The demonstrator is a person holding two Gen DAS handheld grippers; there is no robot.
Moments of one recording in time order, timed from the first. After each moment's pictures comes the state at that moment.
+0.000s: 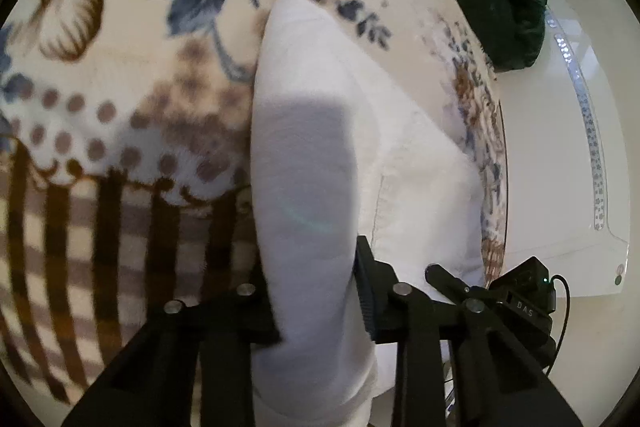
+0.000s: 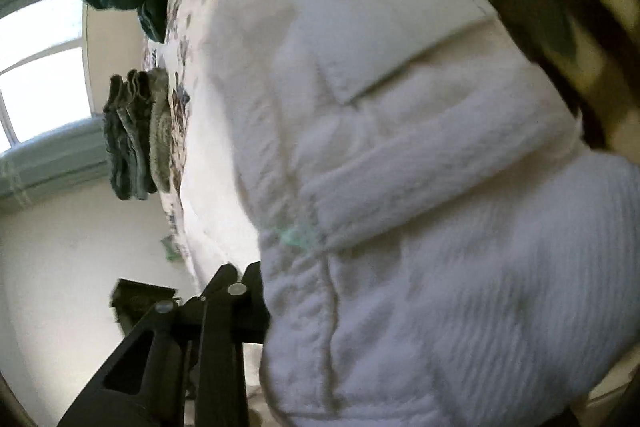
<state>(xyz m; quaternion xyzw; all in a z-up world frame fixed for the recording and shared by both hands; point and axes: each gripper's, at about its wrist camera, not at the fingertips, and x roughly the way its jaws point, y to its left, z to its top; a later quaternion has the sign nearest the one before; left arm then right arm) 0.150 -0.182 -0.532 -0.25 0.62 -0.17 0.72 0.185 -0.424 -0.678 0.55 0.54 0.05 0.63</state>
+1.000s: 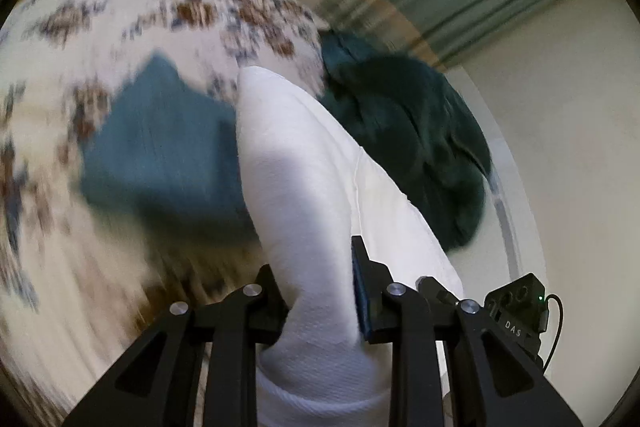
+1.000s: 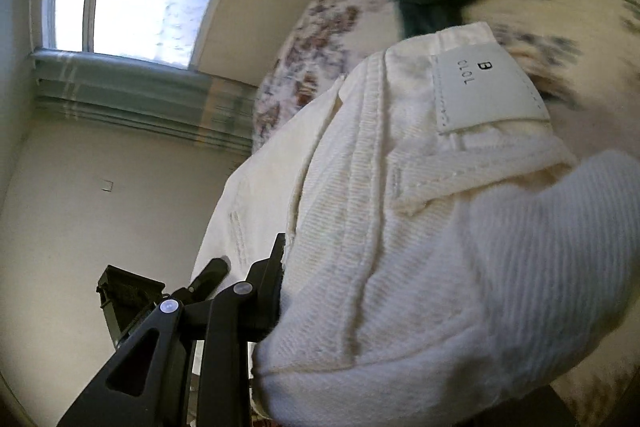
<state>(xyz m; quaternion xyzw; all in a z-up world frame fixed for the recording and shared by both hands) 0.492 0.060 -0.229 -0.28 0.46 -0.18 0.83 0.587 -0.202 -0.338 0.46 0.43 0.19 0.75</state>
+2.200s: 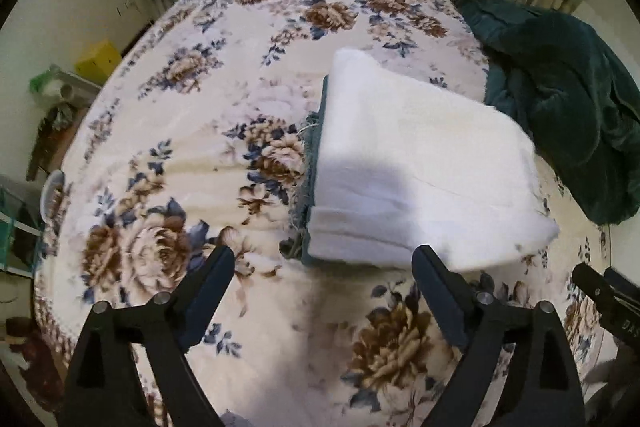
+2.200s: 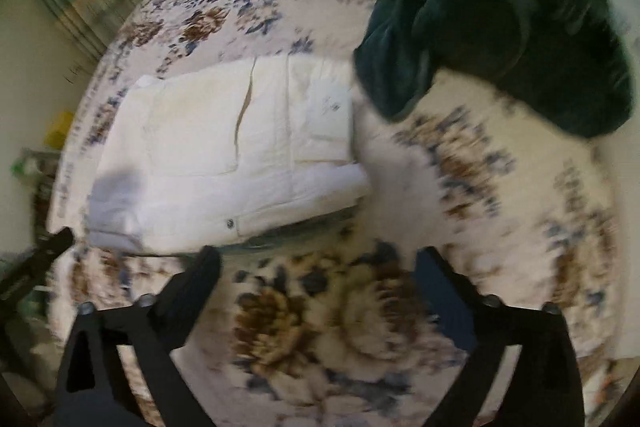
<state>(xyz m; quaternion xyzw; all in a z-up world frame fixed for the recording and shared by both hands) 0.514 0.141 -0.246 -0.04 0.54 0.04 0.84 0.639 -0.080 -0.294 0.06 0.56 -0.03 0.83</state>
